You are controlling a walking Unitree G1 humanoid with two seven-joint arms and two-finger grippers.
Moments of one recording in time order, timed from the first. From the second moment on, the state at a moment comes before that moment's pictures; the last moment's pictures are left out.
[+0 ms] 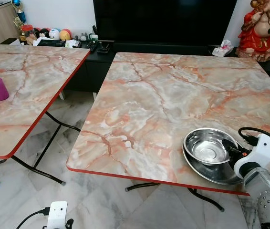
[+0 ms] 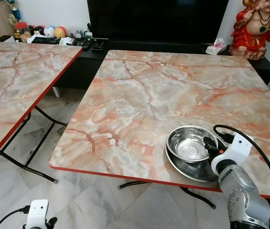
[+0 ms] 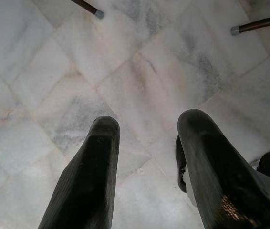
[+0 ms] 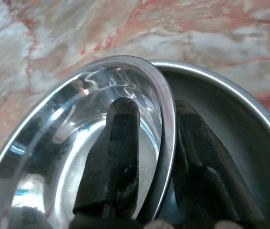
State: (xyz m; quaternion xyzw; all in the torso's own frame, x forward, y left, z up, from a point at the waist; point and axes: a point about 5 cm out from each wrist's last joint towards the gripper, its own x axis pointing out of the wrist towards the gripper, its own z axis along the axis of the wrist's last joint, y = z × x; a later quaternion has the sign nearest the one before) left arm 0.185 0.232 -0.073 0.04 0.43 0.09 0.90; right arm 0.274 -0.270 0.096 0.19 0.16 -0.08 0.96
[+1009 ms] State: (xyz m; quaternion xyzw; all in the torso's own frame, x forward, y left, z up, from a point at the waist) left arm 0.185 0.232 -0.073 0.04 0.43 0.09 0.90; right arm 0.269 -0.281 0.097 0.15 0.18 -0.08 0.97
